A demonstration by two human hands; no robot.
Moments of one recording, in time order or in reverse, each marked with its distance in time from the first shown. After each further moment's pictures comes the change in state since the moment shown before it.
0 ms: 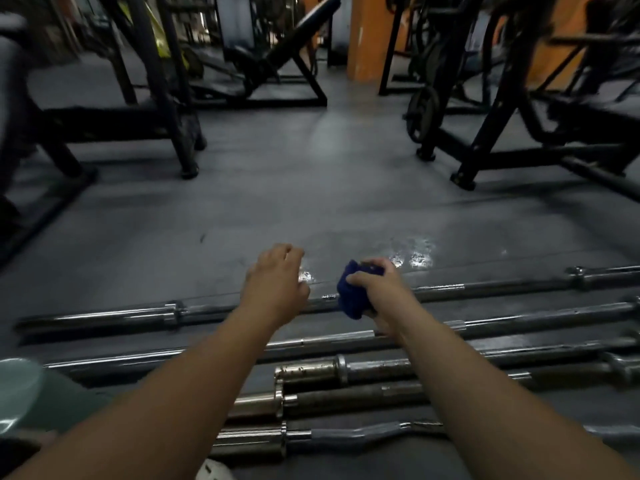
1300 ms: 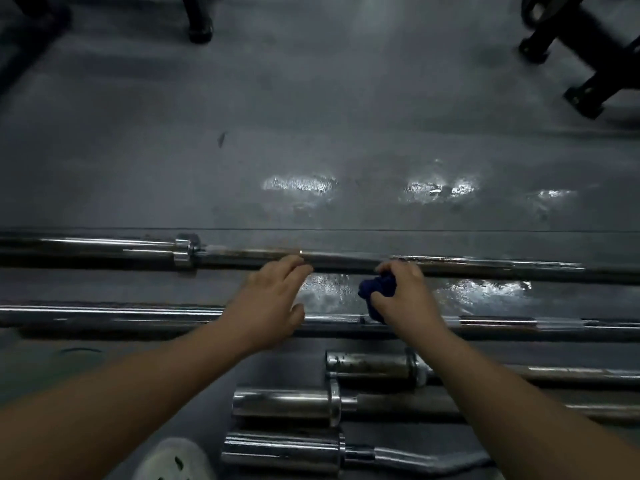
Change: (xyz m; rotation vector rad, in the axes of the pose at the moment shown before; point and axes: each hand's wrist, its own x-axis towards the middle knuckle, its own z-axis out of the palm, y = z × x) left_hand 0.034 -0.211 0.160 -0.096 -0.332 0.129; right_hand 0.169 0.150 0.088 -1.067 -0.069 -0.142
